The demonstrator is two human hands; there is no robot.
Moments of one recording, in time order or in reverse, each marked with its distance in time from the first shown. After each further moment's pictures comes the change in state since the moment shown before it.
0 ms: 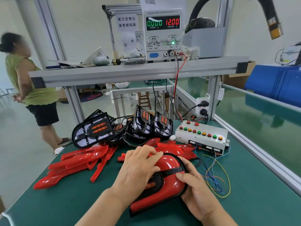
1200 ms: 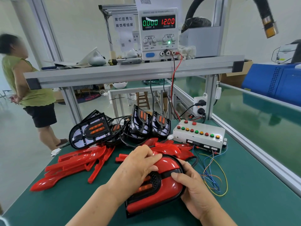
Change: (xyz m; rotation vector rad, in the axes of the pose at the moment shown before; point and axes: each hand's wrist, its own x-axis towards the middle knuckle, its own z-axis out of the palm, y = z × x) left_hand 0.006 -0.001 -0.009 -0.309 -0.028 0.007; right_hand -0.006 -0.005 0.006 -0.051 0.009 -0.020
